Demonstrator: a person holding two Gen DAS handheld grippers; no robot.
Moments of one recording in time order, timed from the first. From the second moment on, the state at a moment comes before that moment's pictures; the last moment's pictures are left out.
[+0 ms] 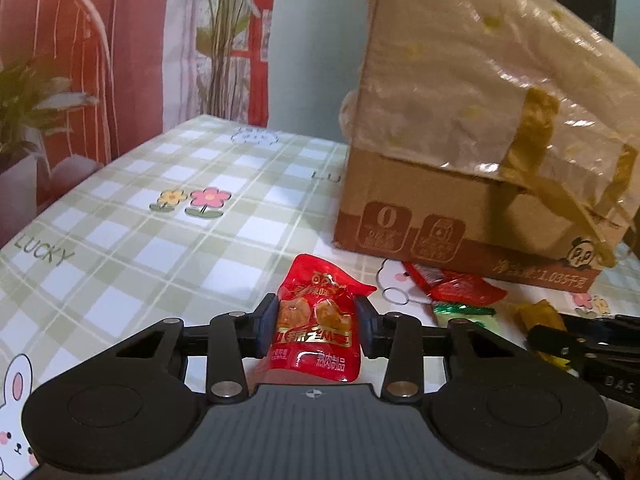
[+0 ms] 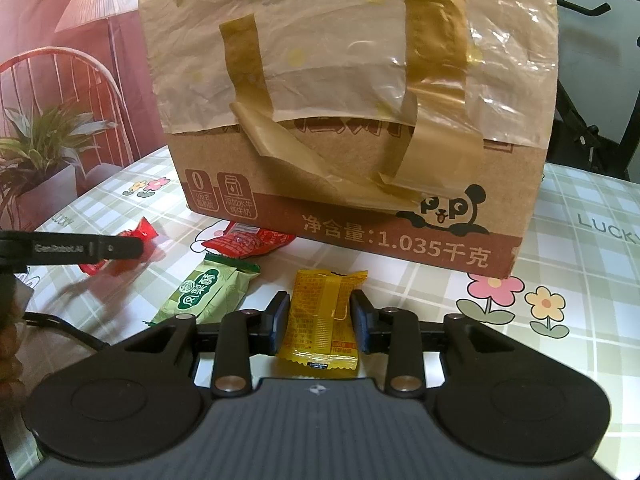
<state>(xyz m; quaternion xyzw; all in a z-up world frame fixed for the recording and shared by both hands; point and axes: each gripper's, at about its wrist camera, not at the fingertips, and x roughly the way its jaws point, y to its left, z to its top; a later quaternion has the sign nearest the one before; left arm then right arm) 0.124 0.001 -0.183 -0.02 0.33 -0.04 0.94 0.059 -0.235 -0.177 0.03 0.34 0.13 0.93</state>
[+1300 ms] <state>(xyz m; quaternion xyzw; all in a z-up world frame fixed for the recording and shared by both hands) 0.173 -0.077 0.004 0.01 0.13 -0.13 0.98 0.114 -0.250 0.015 -0.01 0.17 0.14 0.97</state>
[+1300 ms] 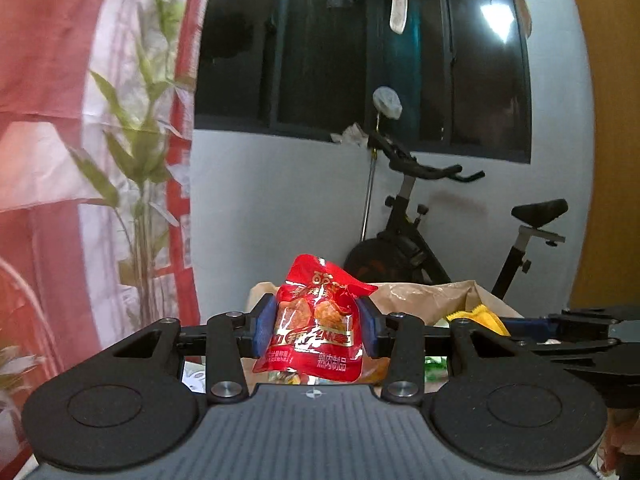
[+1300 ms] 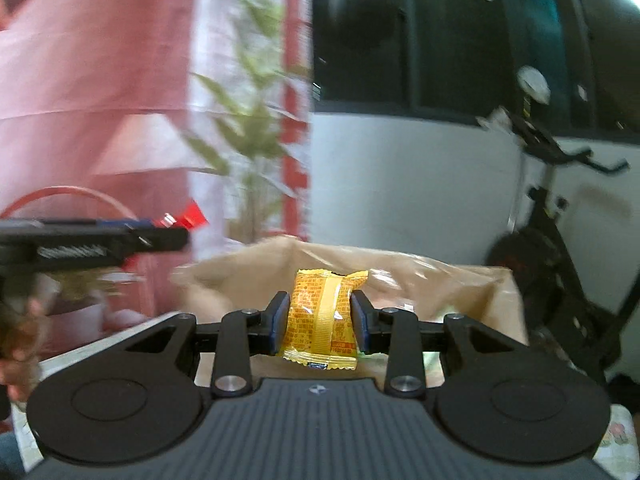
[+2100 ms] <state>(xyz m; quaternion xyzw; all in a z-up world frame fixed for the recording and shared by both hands) 0.176 -0.046 -0.010 -0.02 0.19 -0.14 0.97 0.091 -0.269 0.016 0.01 0.18 0.13 0.98</state>
